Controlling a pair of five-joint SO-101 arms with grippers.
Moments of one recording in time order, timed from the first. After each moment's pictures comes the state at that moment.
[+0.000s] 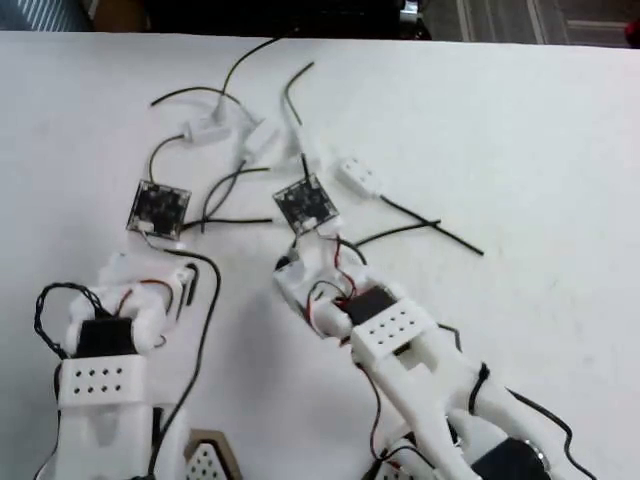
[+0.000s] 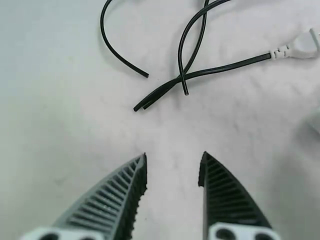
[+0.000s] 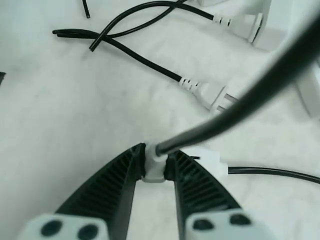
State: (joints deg) left arm -10.2 -61.0 69.9 52.6 -17.6; right arm -36.1 -27.5 59.2 24.0 1.7
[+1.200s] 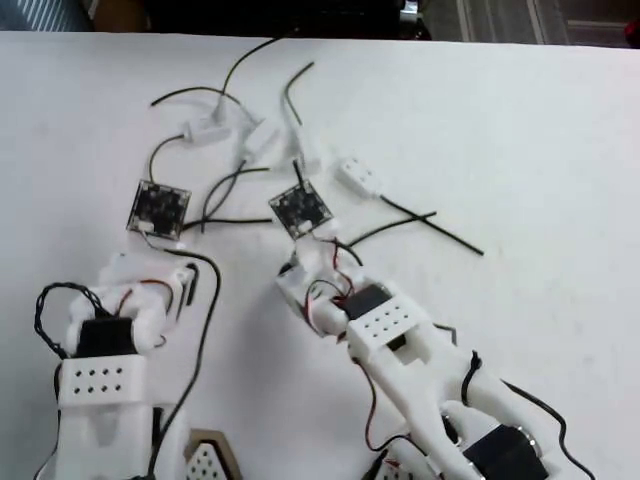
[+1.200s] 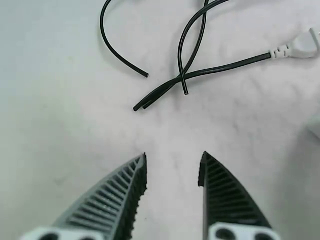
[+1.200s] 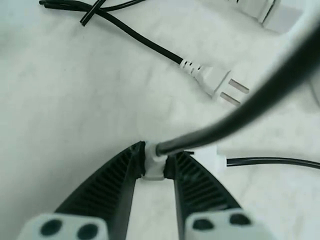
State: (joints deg) left arm -10.2 -61.0 69.9 52.6 -17.6; right arm -35.6 -23.6 59.7 23.7 4.3
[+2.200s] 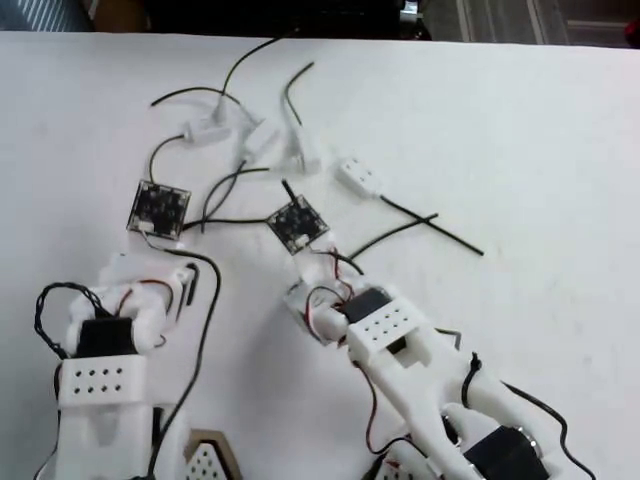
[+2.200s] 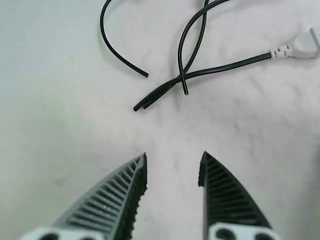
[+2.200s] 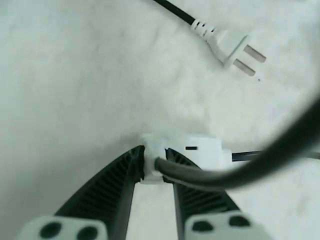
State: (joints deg) left arm -10.2 -61.0 70.0 52.5 -17.6; right arm -36.0 -23.8 61.3 30.2 7.5
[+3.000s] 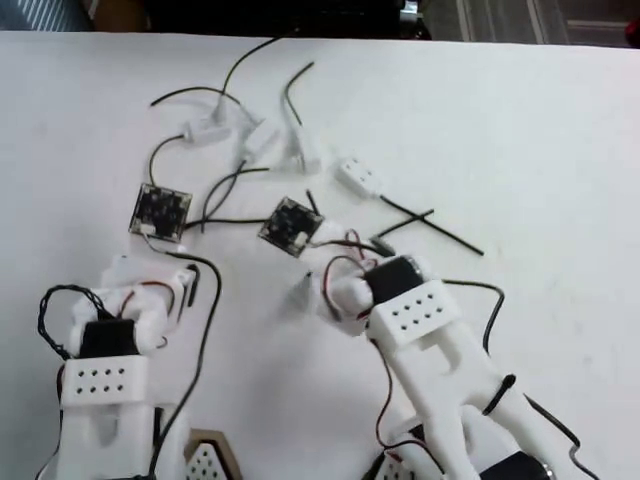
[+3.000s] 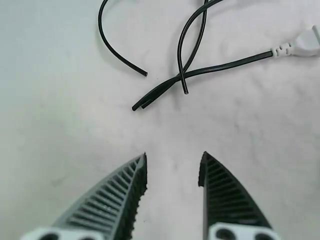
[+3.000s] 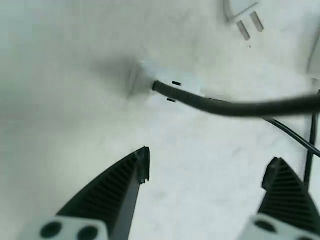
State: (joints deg) left arm -10.2 -61.0 72.1 50.2 -17.6; right arm -28.5 -32.1 45.6 65.9 35.6
